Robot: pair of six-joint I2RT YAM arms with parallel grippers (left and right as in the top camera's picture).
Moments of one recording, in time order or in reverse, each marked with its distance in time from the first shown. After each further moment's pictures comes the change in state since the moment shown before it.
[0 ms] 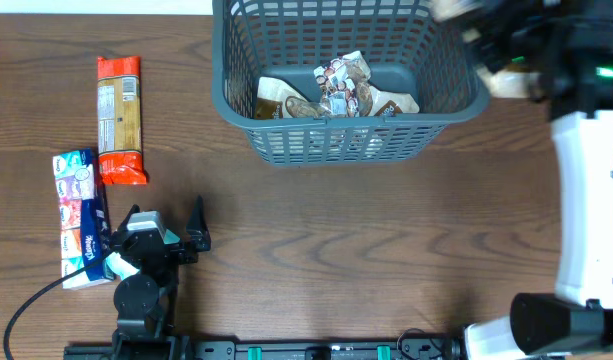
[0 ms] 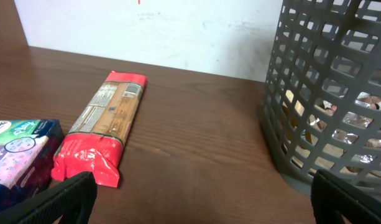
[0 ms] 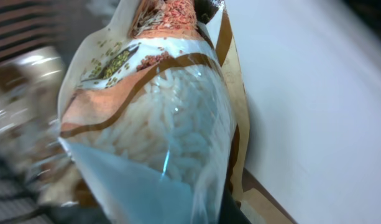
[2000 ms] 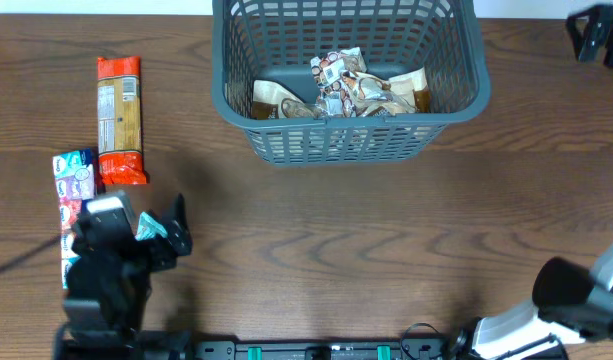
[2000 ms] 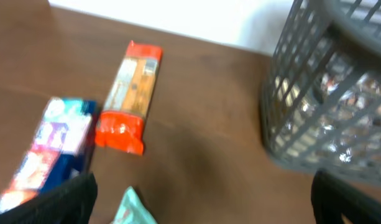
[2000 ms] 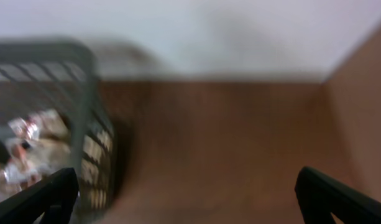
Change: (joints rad) left arm 0.000 0.383 0.722 -0.650 -0.021 -0.082; right arm -0.449 0.138 0.365 -0.362 0.050 0.541
